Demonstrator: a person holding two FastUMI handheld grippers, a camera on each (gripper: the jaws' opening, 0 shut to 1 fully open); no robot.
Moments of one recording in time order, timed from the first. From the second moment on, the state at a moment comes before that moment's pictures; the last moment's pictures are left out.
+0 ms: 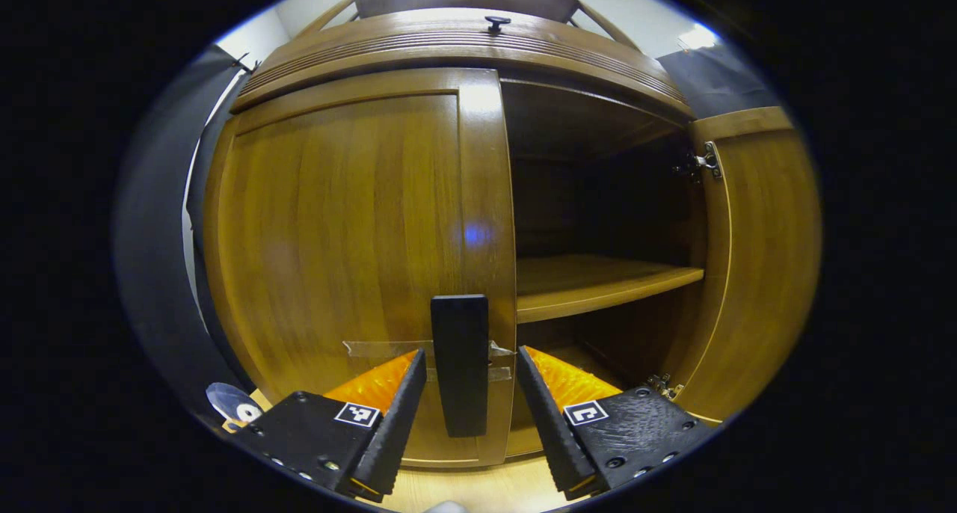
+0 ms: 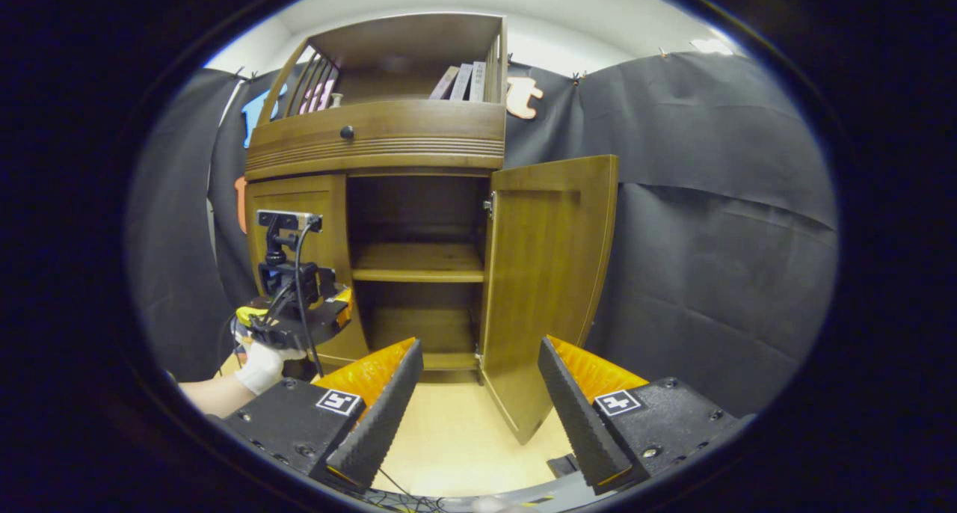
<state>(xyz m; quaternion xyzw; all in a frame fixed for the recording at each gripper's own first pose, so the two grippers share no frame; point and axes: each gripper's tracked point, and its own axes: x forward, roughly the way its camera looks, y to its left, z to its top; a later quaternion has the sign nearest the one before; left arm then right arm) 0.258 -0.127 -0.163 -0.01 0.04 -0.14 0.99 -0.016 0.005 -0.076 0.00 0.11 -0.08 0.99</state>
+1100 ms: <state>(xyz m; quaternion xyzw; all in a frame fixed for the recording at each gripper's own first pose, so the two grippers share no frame) 0.207 -0.095 -0.165 -0.03 0.05 -0.16 0.99 -0.051 0.019 -0.093 0.00 0.12 -0.05 0.99</state>
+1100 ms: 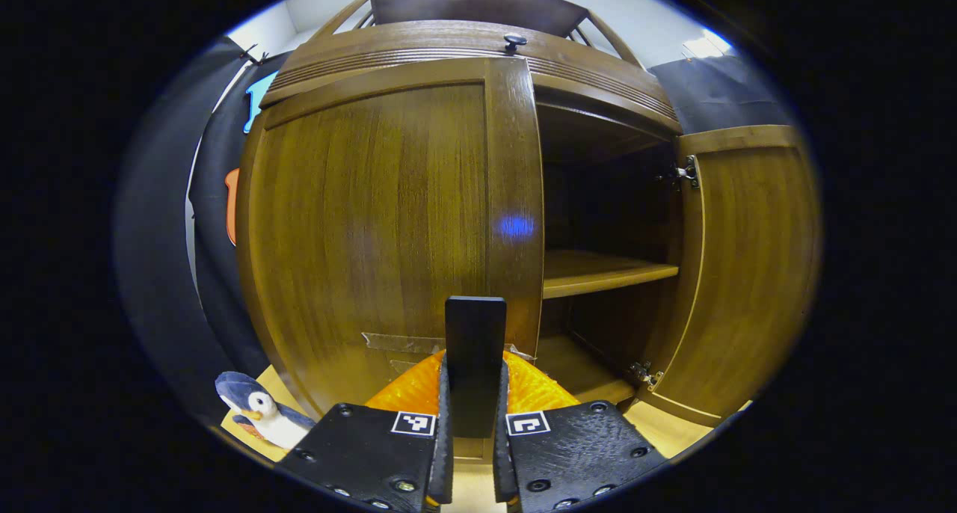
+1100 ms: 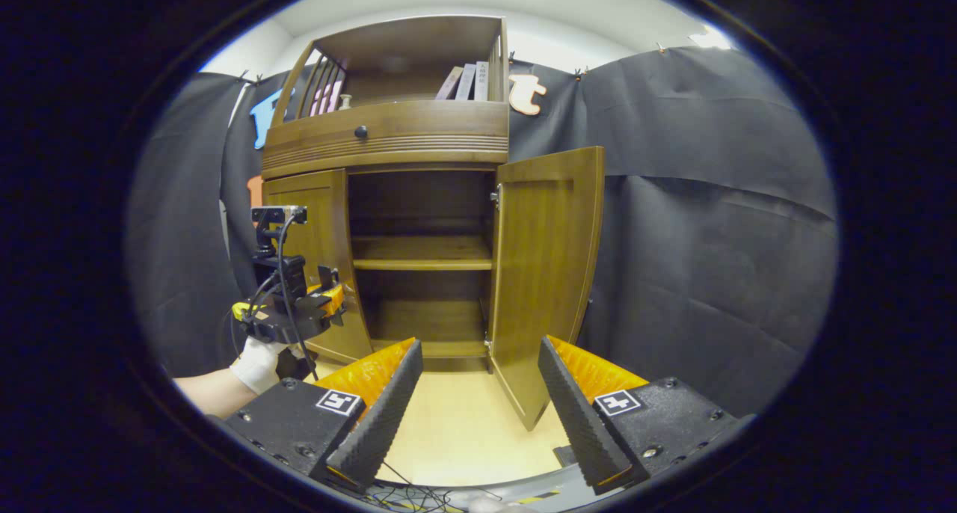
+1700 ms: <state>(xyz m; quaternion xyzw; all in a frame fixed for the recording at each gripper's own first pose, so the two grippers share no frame) 0.139 -0.037 -0.168 -0.03 0.05 -0.15 0.99 -0.065 0.057 -0.096 0.00 0.12 0.00 0.99</state>
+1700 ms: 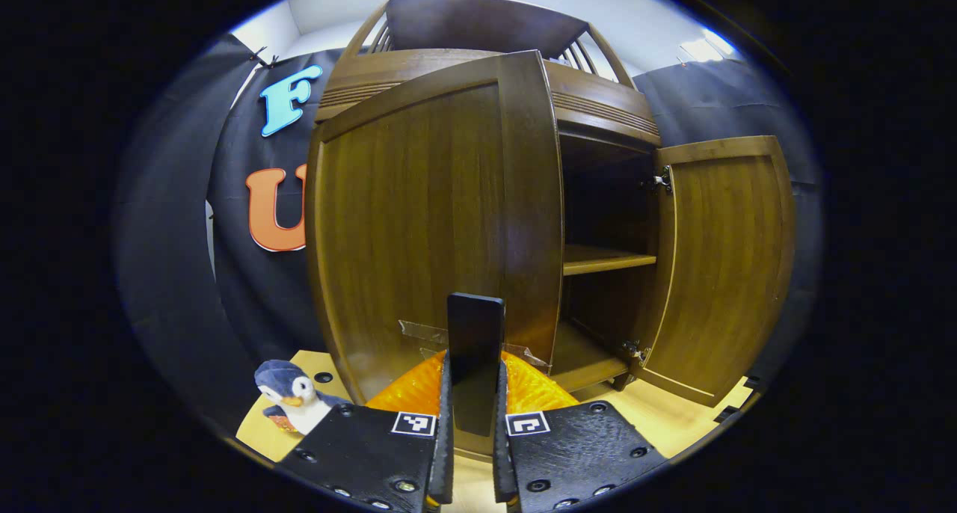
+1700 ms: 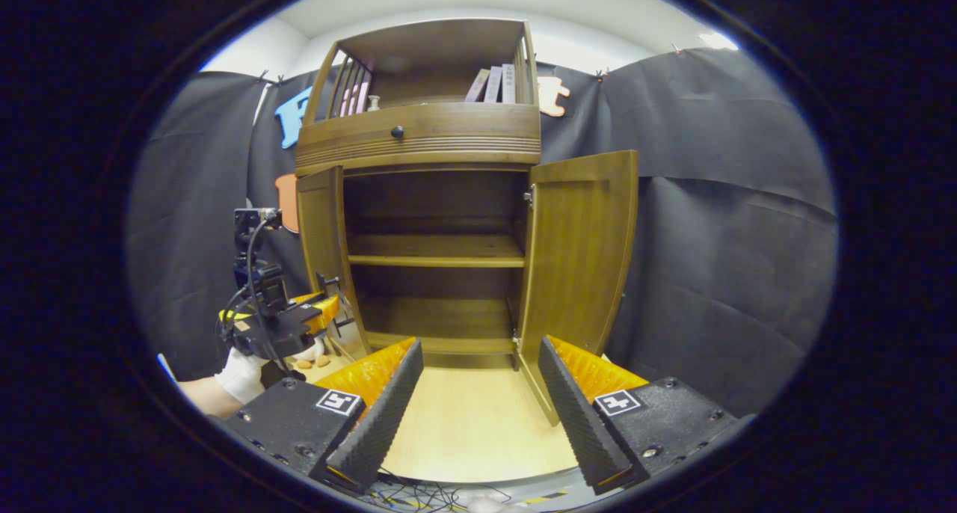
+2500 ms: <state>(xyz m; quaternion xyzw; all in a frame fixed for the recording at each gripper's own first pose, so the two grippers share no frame) 0.096 0.047 -0.177 -0.02 0.06 -0.11 0.99 -0.061 0.100 -0.105 0.01 0.13 0.05 0.99</state>
